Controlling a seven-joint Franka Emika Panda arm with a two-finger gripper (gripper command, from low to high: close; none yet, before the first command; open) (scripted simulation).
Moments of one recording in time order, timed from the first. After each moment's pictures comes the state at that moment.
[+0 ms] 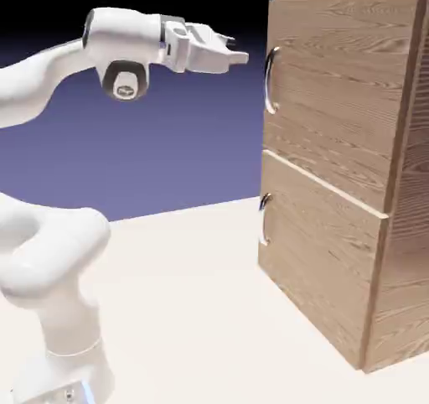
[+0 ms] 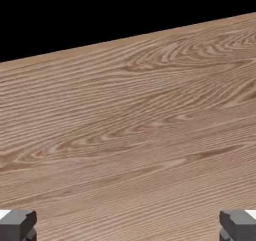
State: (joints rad) arm -0.77 -1.34 0.68 -2.50 1.29 2.71 0.40
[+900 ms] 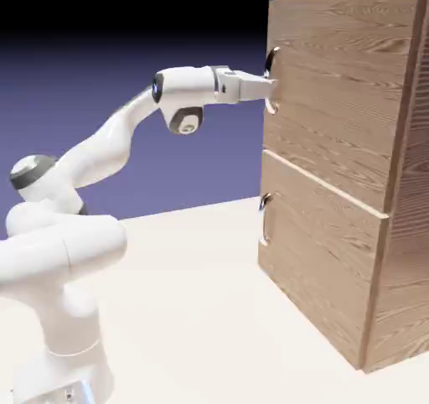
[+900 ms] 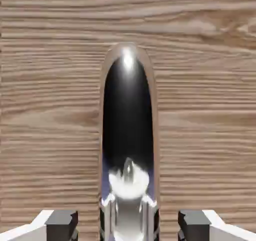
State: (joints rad) arm -1.25 -1.74 1.05 -2.31 2.16 2.46 0.08
